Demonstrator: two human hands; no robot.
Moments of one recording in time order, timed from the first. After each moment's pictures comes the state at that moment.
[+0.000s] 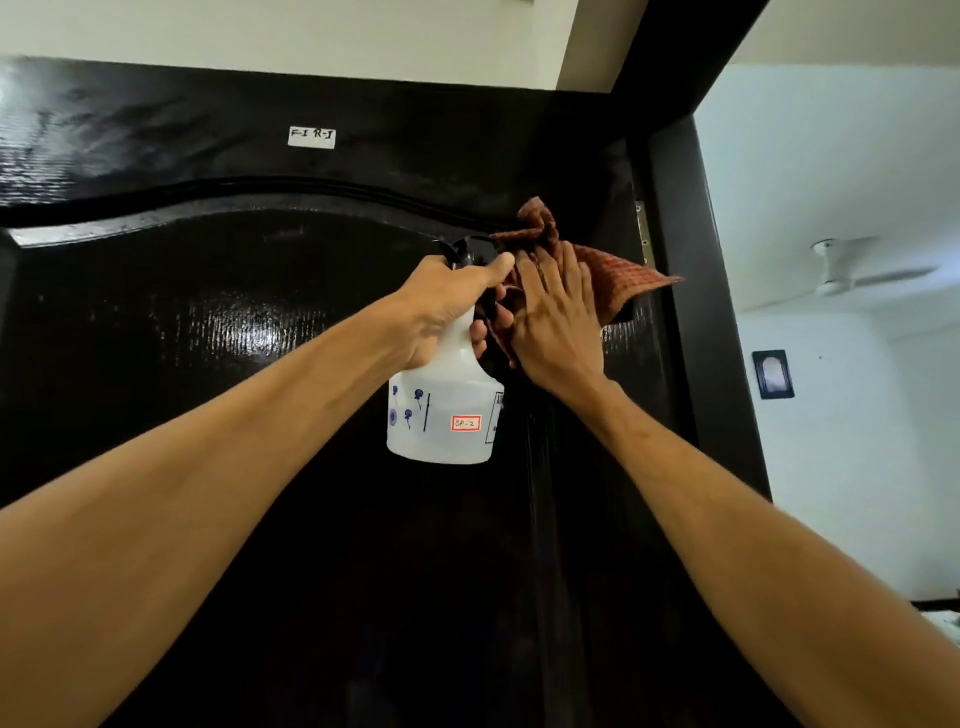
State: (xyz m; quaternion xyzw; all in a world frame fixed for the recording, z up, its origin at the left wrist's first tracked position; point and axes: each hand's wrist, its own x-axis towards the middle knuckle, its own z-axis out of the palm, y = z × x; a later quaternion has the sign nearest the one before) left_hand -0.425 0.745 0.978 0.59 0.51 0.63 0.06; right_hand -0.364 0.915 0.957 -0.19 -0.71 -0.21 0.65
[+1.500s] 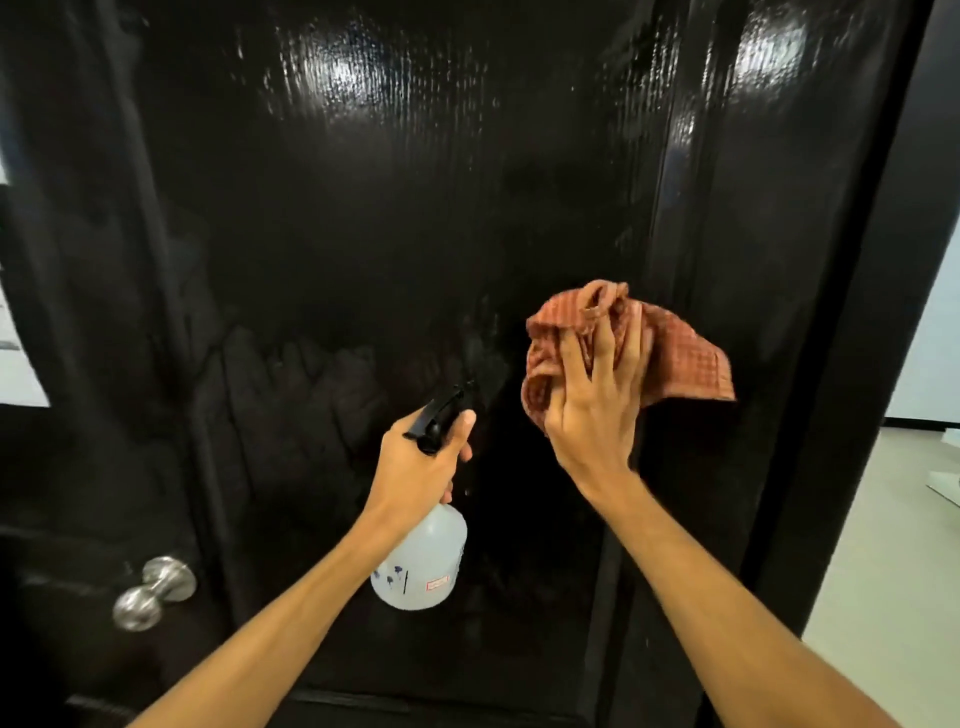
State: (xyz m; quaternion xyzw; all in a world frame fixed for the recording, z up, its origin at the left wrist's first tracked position) left_hand -0.496 0.667 0.573 0.39 0.63 0.67 0.08; right_hand -0.404 0.858 0.587 -0.19 -0.76 -0.14 0.60
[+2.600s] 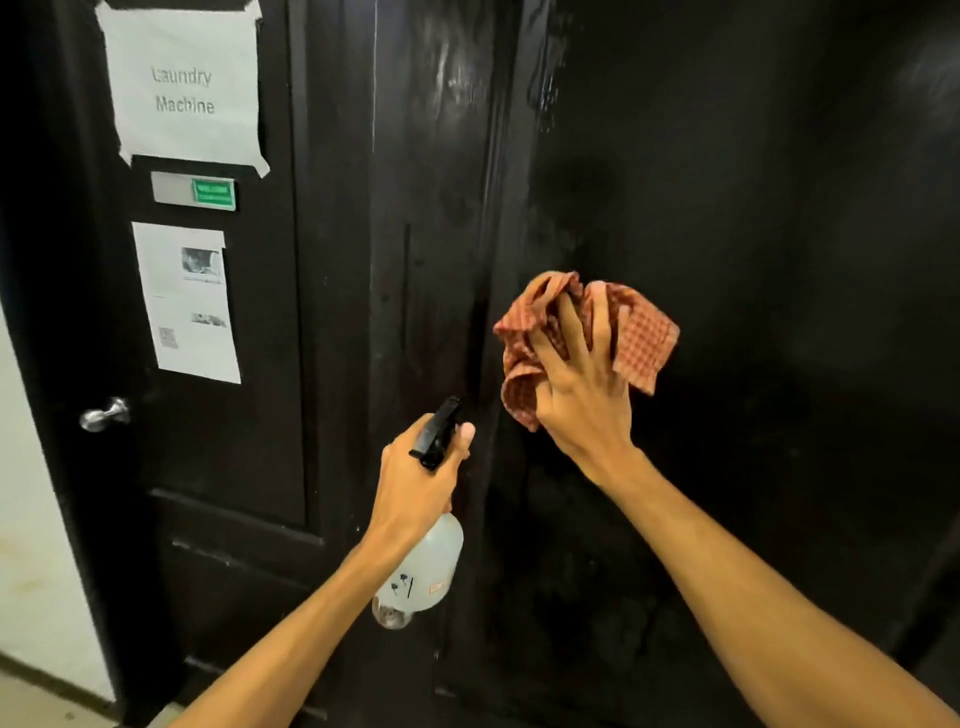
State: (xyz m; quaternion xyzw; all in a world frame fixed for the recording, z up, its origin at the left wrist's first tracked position) left_hand -0.730 0.425 0.542 0.35 0.65 0.67 -0.02; right_hand -0.664 0.619 0.611 -0.10 -0.83 -0.21 0.51
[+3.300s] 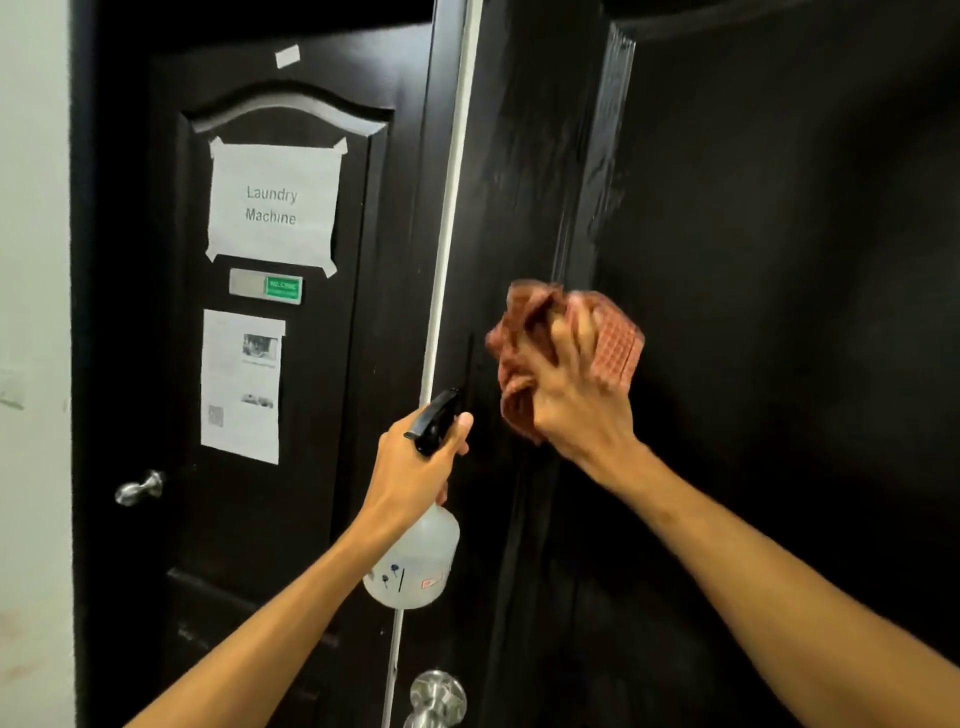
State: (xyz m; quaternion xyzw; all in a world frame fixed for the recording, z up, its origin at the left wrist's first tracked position) left_hand -0.793 0.380 0.634 0.36 0.63 0.68 -0.07; right_hand -0.732 0.577 0.703 -0.03 -0.80 -0.29 0.53
